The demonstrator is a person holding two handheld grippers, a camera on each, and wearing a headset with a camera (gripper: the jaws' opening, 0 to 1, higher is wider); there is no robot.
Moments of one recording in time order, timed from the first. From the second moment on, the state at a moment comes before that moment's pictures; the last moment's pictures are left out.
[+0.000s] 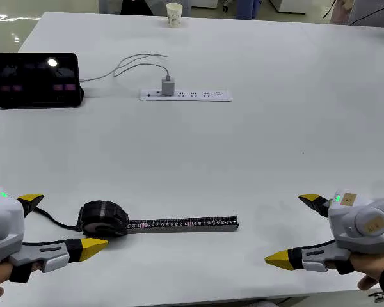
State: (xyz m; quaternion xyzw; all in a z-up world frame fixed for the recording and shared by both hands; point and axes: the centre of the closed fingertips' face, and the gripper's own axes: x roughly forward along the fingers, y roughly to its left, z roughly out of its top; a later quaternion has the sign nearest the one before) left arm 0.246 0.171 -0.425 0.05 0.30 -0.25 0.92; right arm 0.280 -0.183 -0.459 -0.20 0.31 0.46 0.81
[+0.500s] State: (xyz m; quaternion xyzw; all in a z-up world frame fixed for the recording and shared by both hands) left arm 0.255 0.159 -0.430 0.03 0.31 -0.21 0.93; right arm 0.299 -0.168 -0.458 -0.24 0.32 0.50 0.77
